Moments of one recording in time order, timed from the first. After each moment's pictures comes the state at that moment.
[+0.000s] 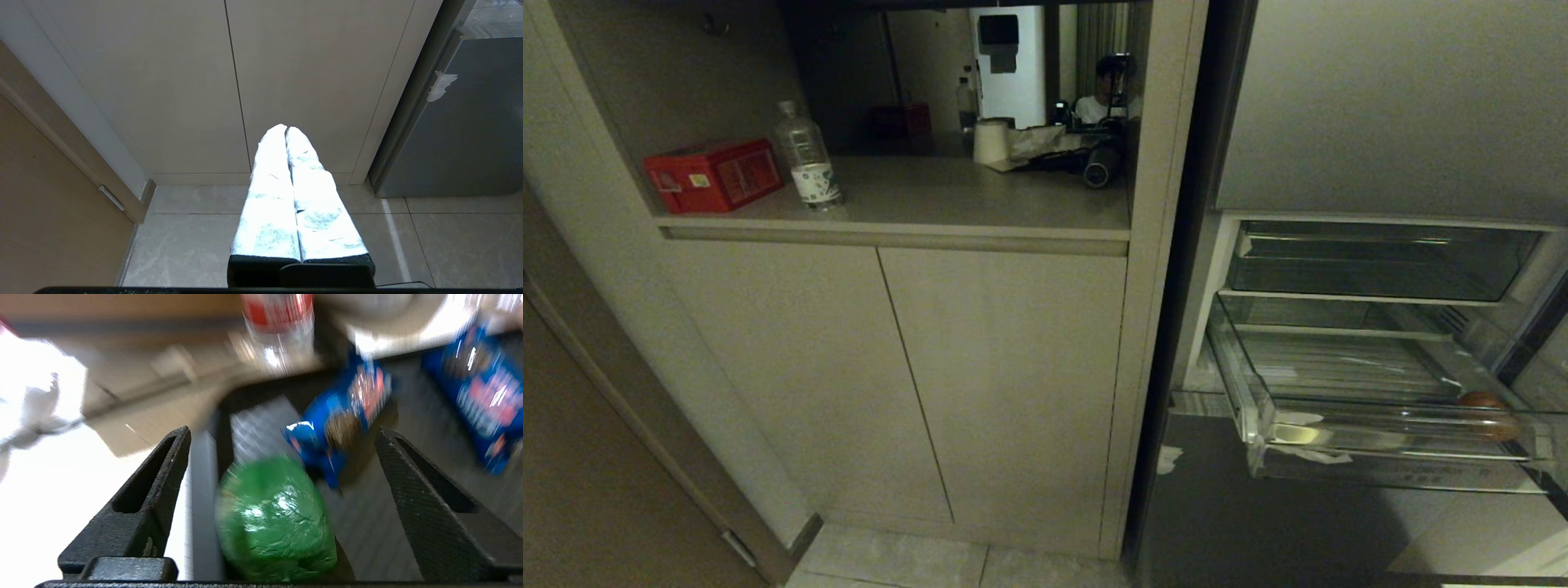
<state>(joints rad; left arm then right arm) -0.01 0.00 -0.10 0.24 -0.03 0.05 -2.21 2.39 -1.43 -0.61 0.32 0.04</state>
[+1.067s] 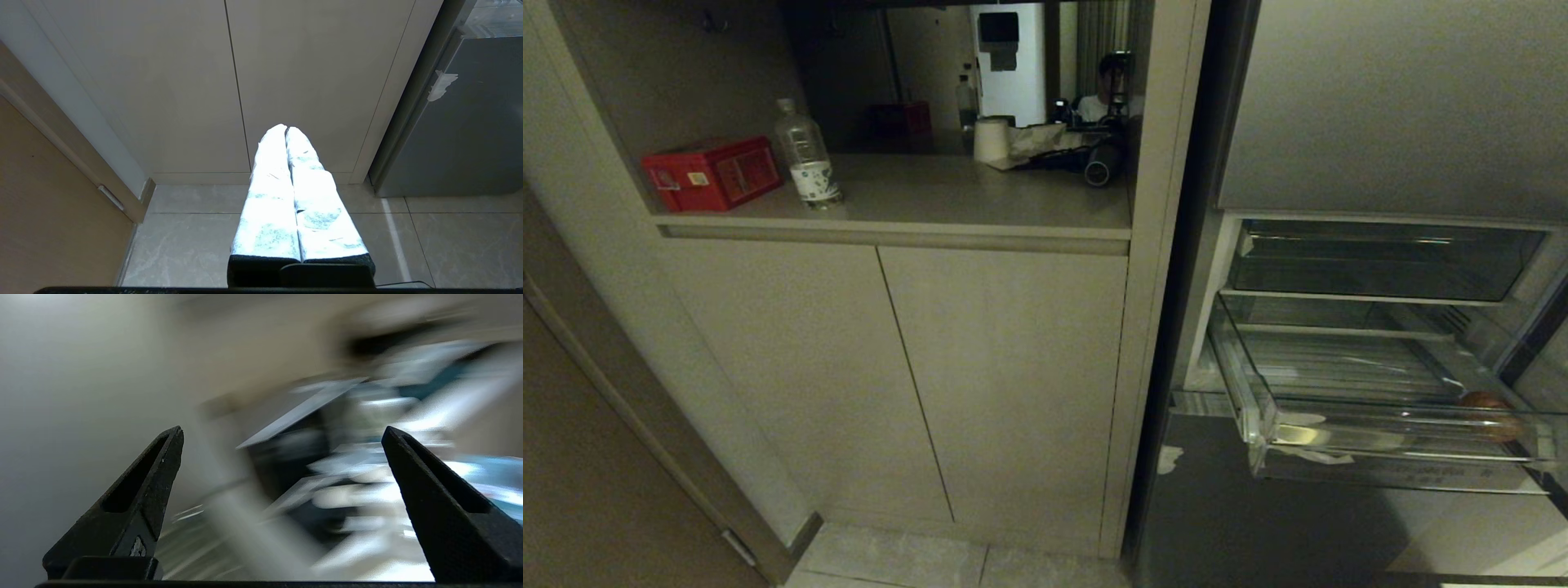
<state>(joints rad) -0.01 0.00 -0.10 0.24 -0.03 0.05 -1.54 1.43 -1.36 -0.50 0.76 0.64</state>
